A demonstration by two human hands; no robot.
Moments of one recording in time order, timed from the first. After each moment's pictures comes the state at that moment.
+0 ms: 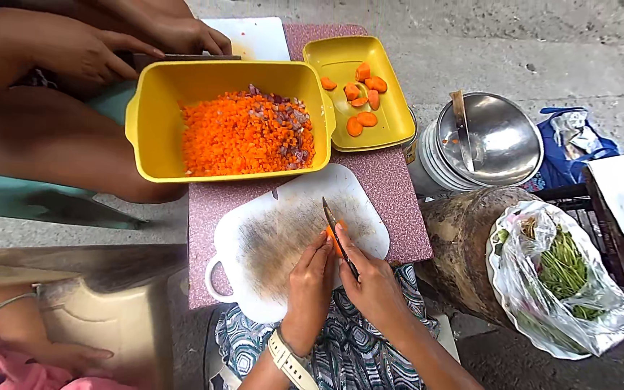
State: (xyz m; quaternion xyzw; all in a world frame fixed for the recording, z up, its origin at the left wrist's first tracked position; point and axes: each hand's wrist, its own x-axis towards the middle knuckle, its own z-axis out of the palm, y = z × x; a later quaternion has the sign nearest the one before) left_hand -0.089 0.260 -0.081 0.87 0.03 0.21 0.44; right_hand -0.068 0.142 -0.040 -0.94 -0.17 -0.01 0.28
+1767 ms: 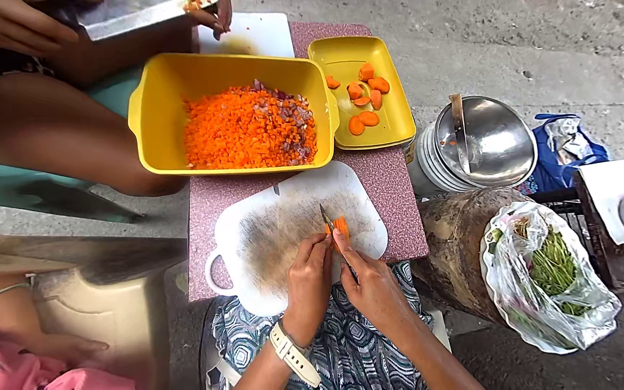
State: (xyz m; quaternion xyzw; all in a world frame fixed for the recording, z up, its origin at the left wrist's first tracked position) left_hand -0.090 0.256 -0.084 0.87 0.06 0.22 0.44; right_hand -0.076 0.137 -0.029 -0.95 -0.19 0.05 0.22
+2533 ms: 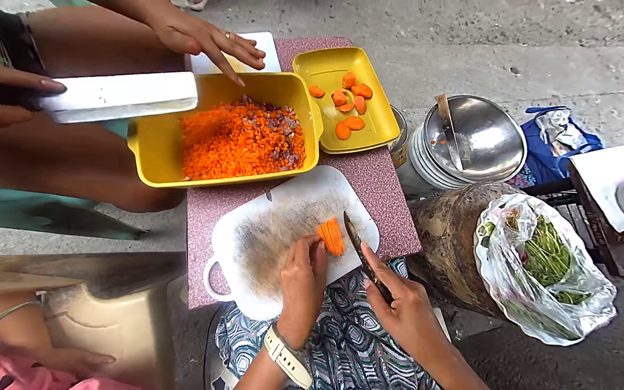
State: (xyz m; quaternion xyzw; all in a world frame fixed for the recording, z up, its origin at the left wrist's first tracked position) left_hand -0.087 0.261 -0.079 0.87 0.08 0.19 0.45; right_hand -0.100 0.094 -0.018 -0.92 -0.18 -0.05 0.34
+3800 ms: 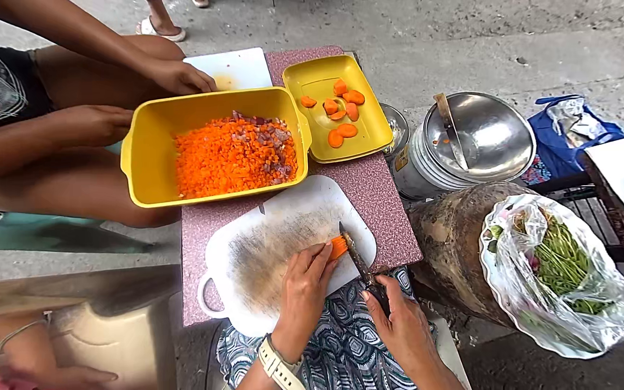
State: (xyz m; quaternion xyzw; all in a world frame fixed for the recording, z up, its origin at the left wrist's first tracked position) left_hand -0.080 0.261 -0.084 0.90 -0.06 0.20 0.37; right_hand -0.120 0.083 -0.046 -0.96 -0.04 -0.01 0.26
